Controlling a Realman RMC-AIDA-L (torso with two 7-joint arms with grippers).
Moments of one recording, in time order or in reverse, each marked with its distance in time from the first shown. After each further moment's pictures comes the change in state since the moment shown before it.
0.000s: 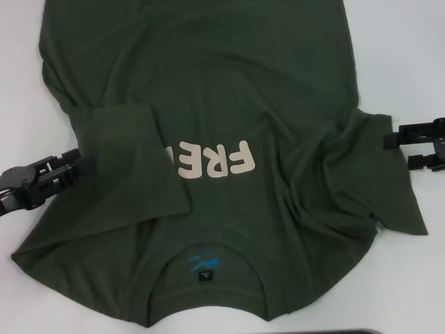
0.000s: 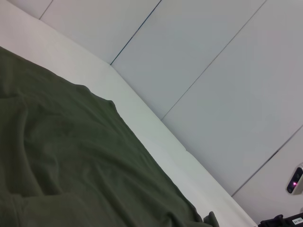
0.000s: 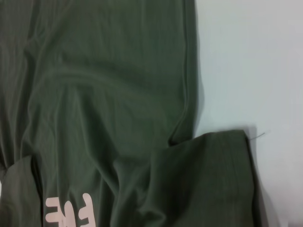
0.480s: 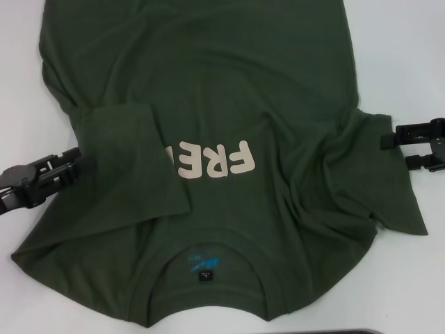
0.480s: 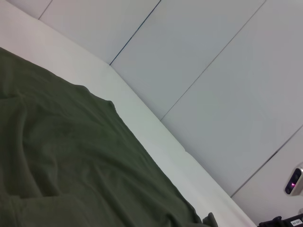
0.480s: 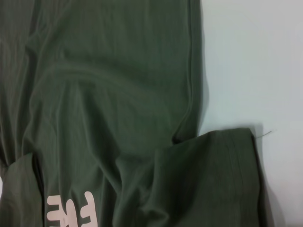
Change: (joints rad) left arm -0.004 0.000 0.000 0.000 -0.001 0.000 -0.005; right arm 0.003 0.005 -0.003 0.000 0.000 0.002 0.000
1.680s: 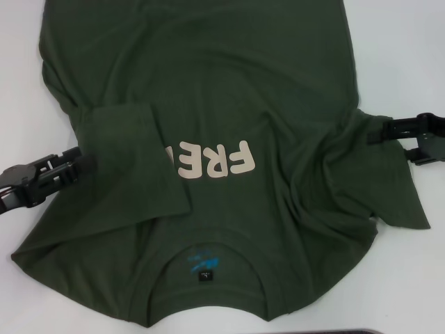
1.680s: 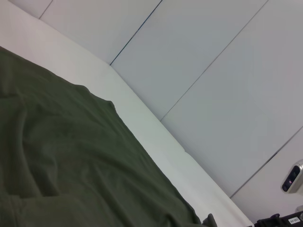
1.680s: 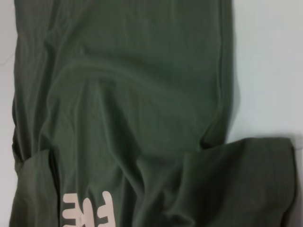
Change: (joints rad) left arm -0.001 0.000 0.000 0.000 -0.001 0.001 -0.007; right arm 0.022 0.020 0.006 0.001 0.006 0.001 -0.022
